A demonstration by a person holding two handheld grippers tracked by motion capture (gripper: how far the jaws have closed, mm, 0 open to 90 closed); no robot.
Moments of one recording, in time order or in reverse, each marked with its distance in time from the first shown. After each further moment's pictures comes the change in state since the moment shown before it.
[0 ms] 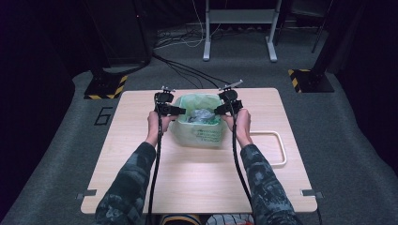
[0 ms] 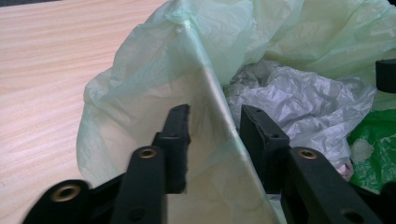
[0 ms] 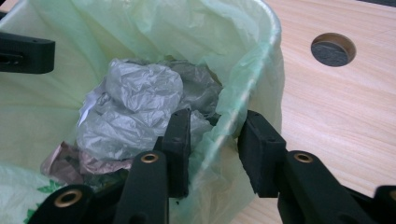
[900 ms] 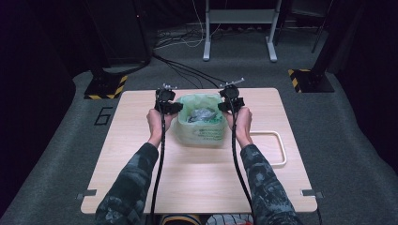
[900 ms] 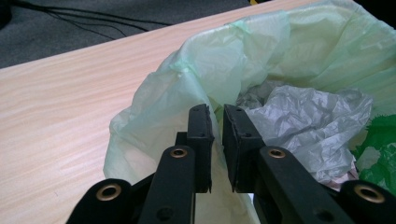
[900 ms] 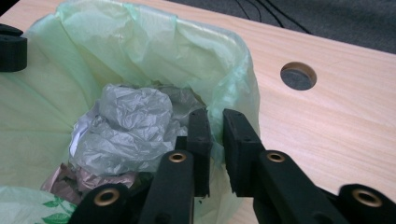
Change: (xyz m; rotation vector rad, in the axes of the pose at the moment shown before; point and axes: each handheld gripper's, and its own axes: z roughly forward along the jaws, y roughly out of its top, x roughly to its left) left arm -0.023 0.006 -0.019 -0.095 0.140 0.101; right arm 0.007 0.003 -0.019 -0.104 -0.082 -0.020
